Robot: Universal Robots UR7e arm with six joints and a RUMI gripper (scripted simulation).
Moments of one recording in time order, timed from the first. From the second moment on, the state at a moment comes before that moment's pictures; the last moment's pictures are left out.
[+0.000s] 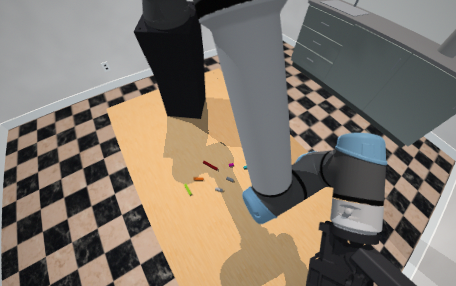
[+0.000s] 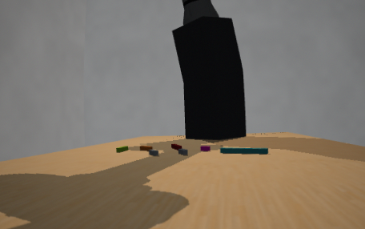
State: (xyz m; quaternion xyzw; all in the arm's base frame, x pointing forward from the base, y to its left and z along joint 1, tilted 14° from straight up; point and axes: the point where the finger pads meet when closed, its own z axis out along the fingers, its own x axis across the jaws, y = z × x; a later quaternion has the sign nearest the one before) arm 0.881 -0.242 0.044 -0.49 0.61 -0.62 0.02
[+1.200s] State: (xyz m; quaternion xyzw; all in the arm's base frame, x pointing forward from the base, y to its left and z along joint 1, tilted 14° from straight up) arm 0.880 -0.243 0.041 -0.50 0.60 -0.62 0.02
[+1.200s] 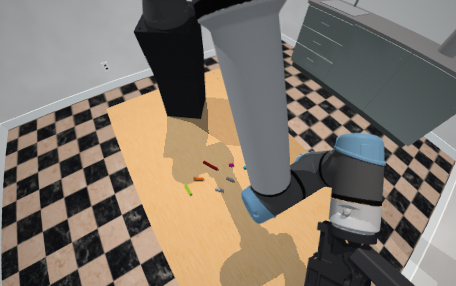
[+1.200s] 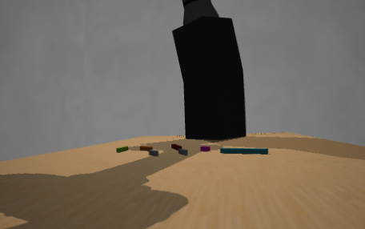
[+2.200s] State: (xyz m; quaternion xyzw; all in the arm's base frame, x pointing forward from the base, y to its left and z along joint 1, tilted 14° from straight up) arm 0.854 -0.259 -0.013 -0.63 0.51 -0.58 -0.10
